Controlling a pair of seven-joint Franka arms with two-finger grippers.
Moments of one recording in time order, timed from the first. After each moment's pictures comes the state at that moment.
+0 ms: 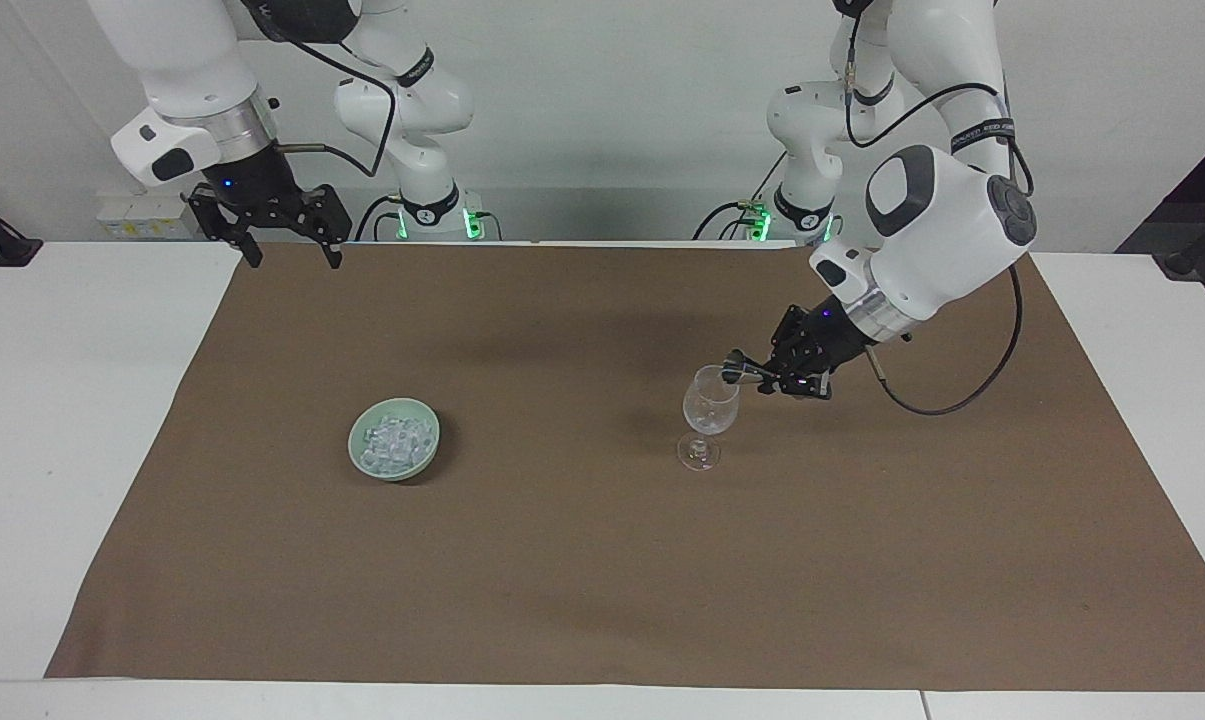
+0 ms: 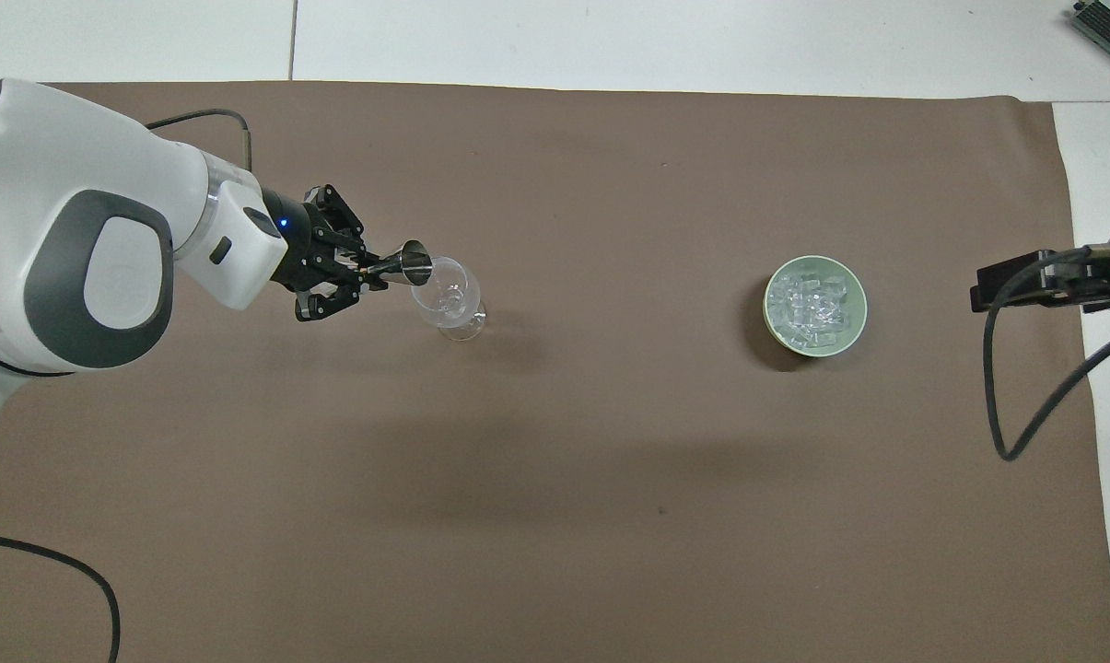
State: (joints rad) left arm 0.01 0.21 -0.31 -1.71 -0.42 1.95 1.48; right arm 0.06 0.00 -0.04 -1.52 -0.01 1.52 0.04
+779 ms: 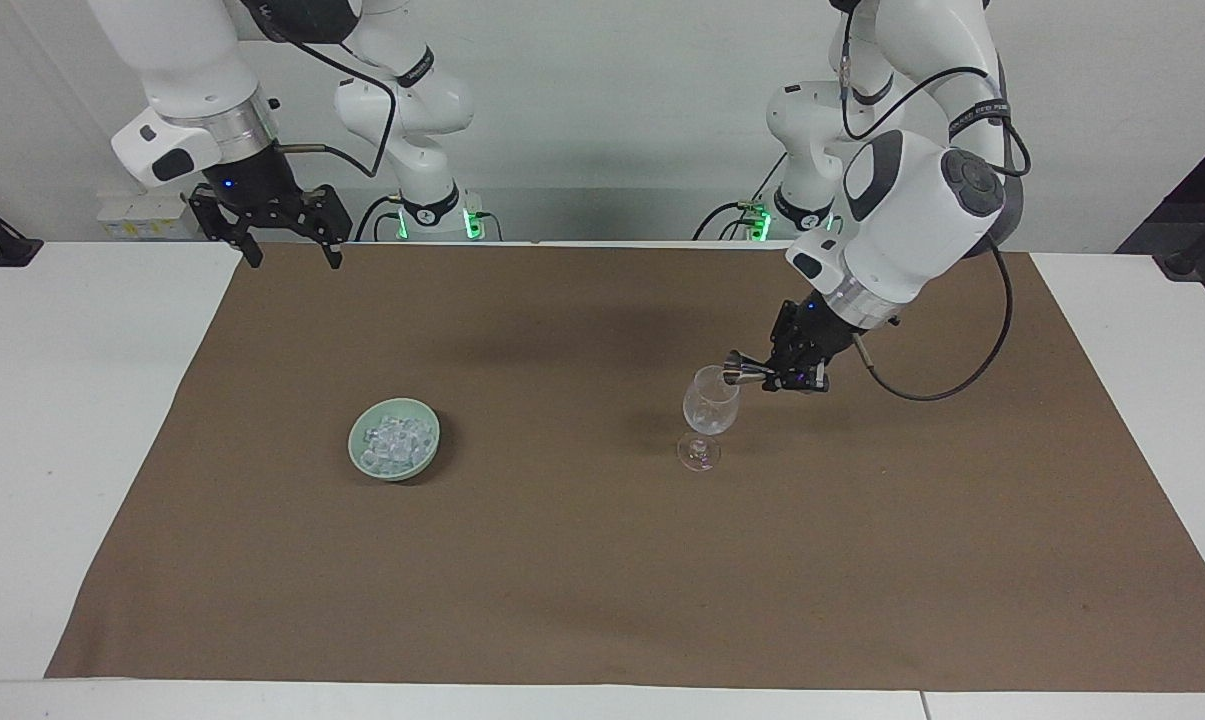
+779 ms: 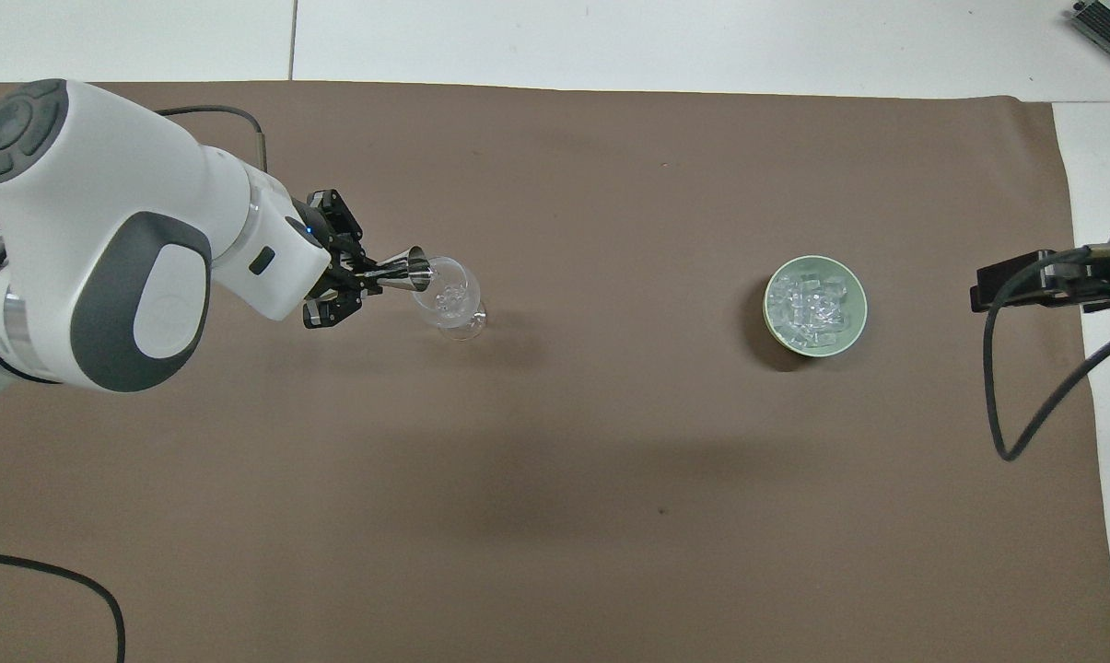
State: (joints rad) left arm -0.04 0.19 -0.31 -1.69 -0.24 1.95 1.33; right arm 0.06 0.00 -0.04 -1.52 -0.01 1.52 0.04
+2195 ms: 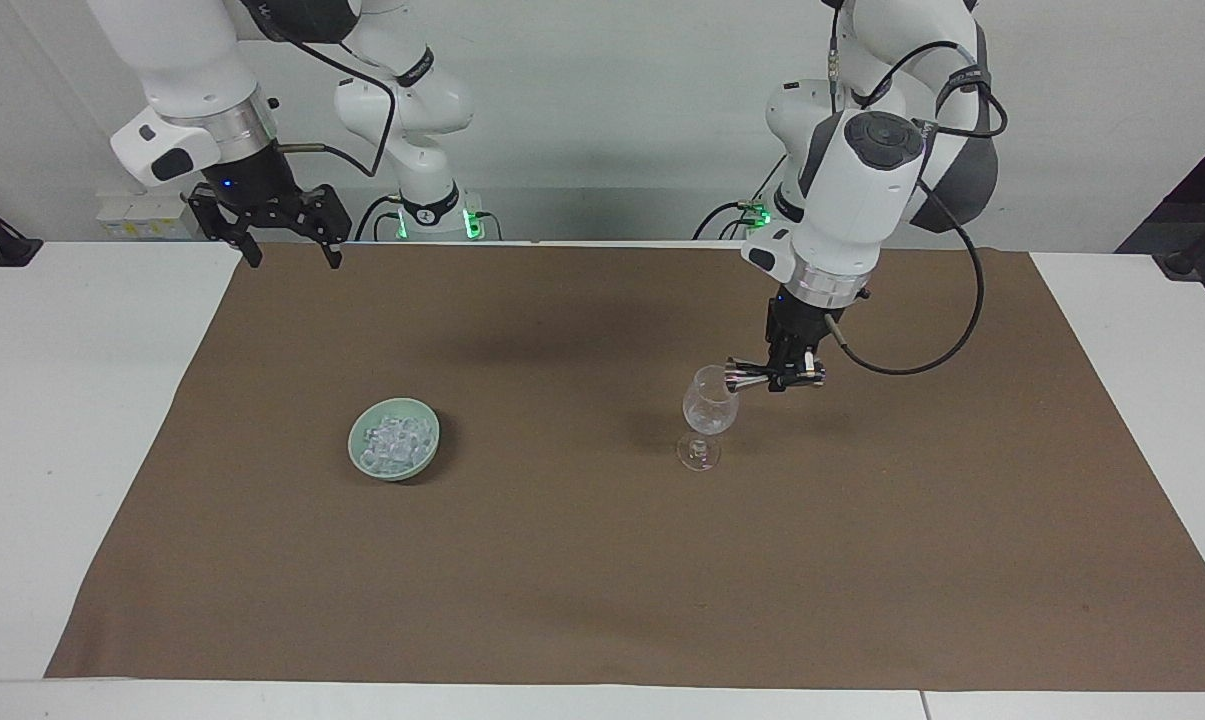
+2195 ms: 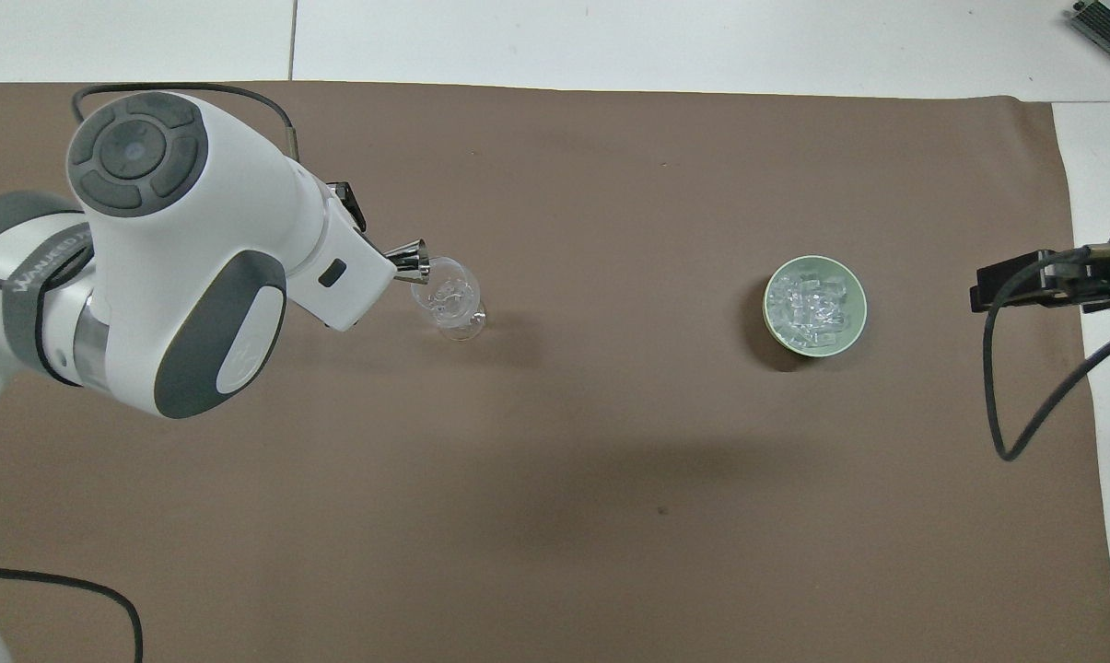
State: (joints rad) left arm -0.13 0.19 -0.31 -1.65 0.04 1.95 1.12; right arm 0.06 0.00 -0.04 -1.52 -0.01 1.52 0.04
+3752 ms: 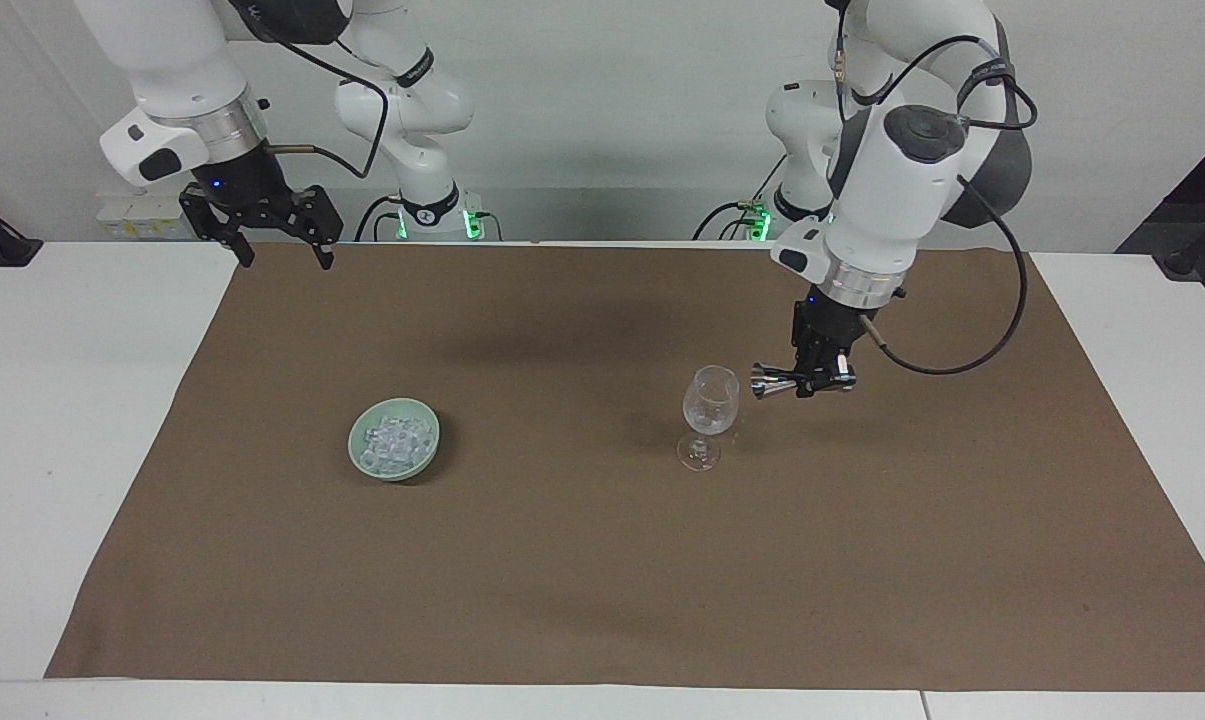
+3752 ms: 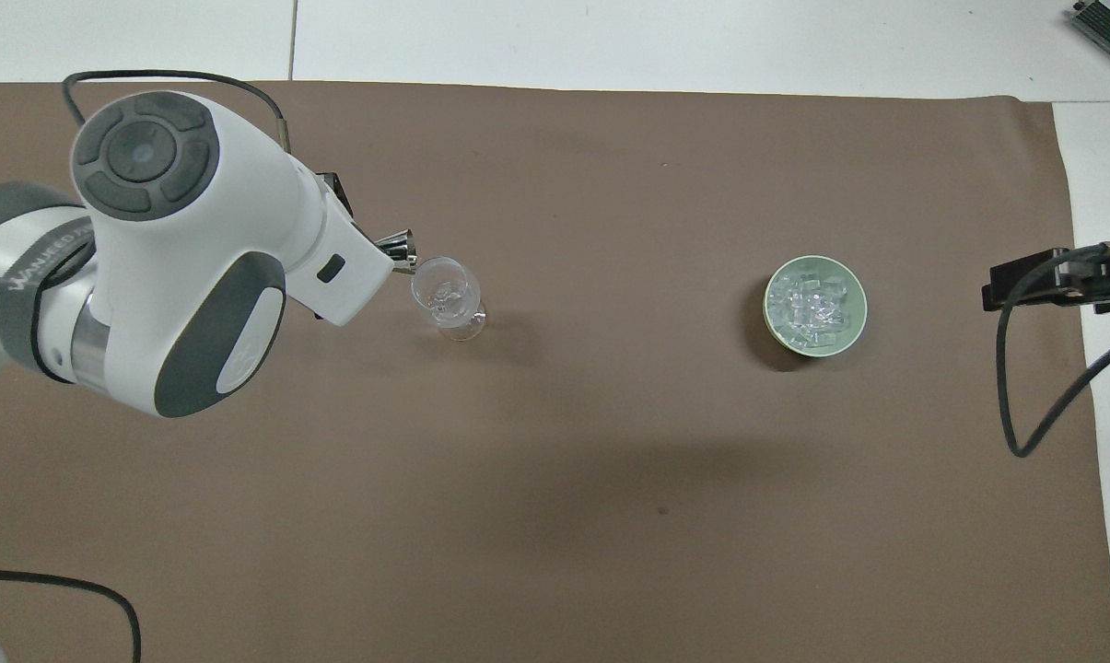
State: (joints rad) left arm -0.04 0.19 -0.28 -1.63 -0.12 1.95 1.25; right arm 0.05 0.00 -0.05 -1.52 -0.01 1.52 0.04
